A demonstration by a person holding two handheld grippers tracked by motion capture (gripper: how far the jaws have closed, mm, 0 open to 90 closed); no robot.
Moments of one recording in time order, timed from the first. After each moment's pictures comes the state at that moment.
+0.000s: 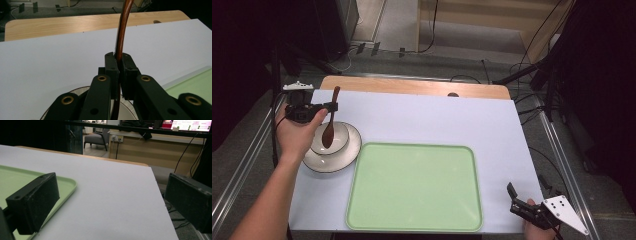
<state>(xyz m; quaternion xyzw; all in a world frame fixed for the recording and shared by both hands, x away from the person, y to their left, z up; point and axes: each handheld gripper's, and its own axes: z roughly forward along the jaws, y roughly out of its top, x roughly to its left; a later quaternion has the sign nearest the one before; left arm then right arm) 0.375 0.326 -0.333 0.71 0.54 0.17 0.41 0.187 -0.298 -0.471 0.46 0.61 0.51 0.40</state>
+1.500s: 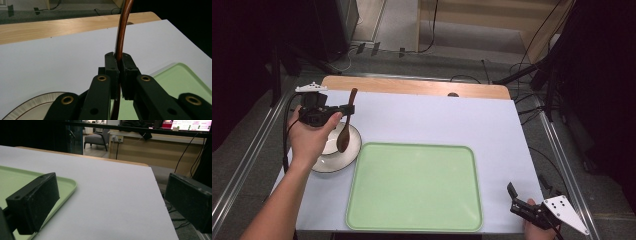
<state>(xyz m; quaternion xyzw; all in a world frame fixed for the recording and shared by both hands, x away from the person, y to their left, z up) 0.358 0.279 -0.318 0.73 0.50 0.14 0.44 0.187 -0.299 -0.470 0.46 0.61 0.51 0.40</state>
